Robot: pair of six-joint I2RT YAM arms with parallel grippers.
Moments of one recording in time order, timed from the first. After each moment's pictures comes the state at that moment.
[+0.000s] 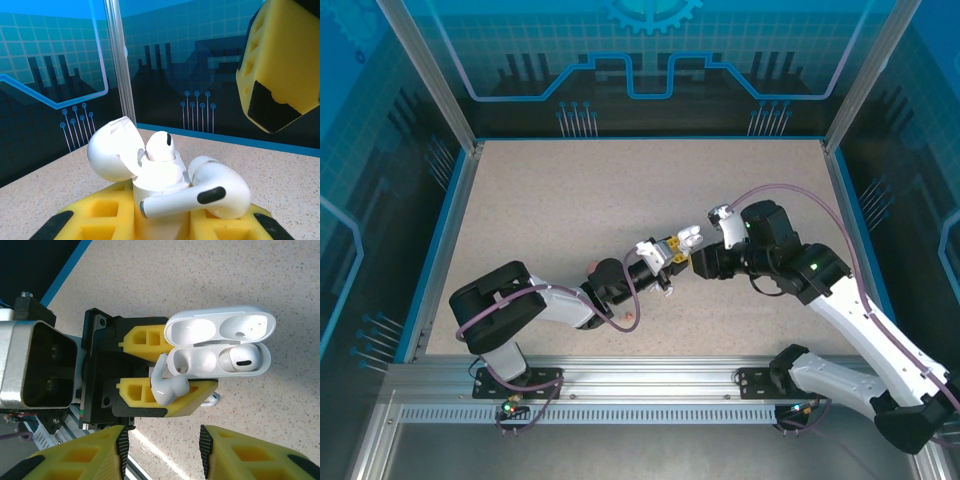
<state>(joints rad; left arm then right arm) -0.92 1.69 0.58 1.27 0.02 0.09 0.60 0.96 1.07 -0.83 -0.28 0.30</state>
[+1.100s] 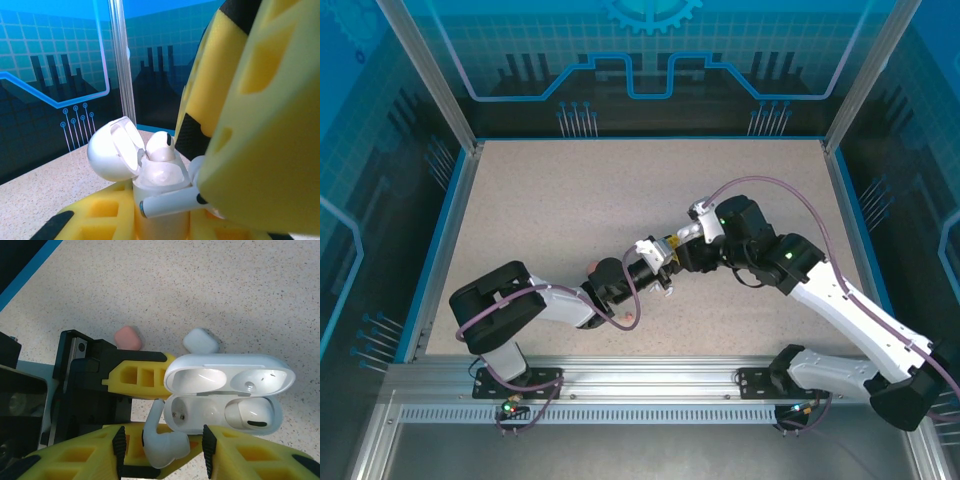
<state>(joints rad) -0.92 1.69 0.58 1.27 0.01 0.07 0.70 1.09 1.12 -0.77 -0.11 0.24</state>
